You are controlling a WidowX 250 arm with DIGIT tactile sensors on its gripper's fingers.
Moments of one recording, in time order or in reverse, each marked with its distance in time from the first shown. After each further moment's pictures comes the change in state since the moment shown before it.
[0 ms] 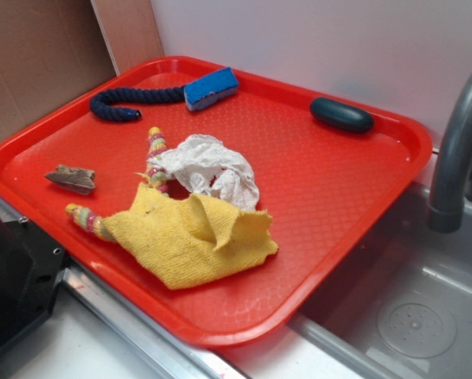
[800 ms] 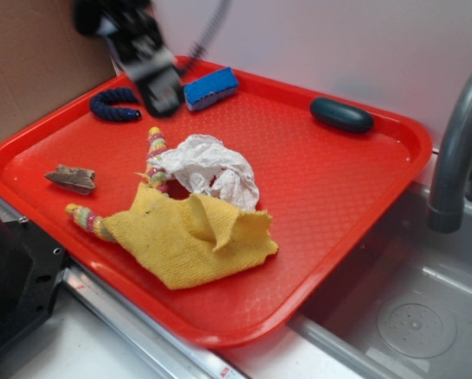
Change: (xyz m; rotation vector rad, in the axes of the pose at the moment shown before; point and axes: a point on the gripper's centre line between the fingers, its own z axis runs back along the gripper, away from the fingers) arm 0.044 -0.098 -0.116 0.038 0.040 -0.519
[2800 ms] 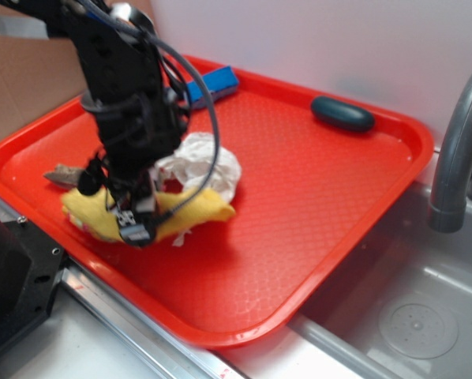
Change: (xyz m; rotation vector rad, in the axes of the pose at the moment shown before) arm -0.050 0.017 -0.062 -0.072 0.041 -0.118
